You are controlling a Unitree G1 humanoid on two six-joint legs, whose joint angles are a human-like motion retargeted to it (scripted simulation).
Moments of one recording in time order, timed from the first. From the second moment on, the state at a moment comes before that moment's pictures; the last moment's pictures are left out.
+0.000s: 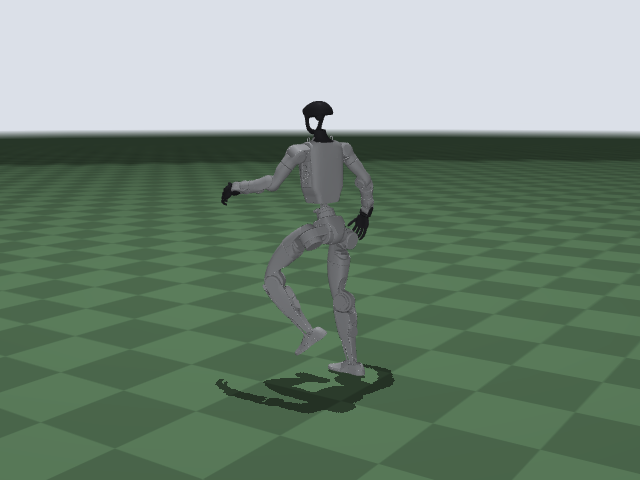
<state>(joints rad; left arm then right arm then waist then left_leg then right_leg) -0.51 0.49 0.16 0.71 0.15 -0.02 -0.42 0.27 -0.59 0.08 0.95 0.20 -0.14 0.48 -0.12 -0.05 -0.41 -1.16 0.17 0.43 1.34 0.07 -0.08 -0.43 0.00 0.09 0.20 -0.20 0.01</state>
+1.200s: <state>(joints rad) -0.14 0.06 -0.26 1.03 -0.28 0.24 -1.10 -1.35 -0.79 0.31 -0.01 0.88 -0.16 0.26 -0.18 0.10 -0.46 -0.69 0.26 0.31 0.20 0.02 -0.16 -1.26 -0.17 -0.48 1.52 -0.17 0.26</state>
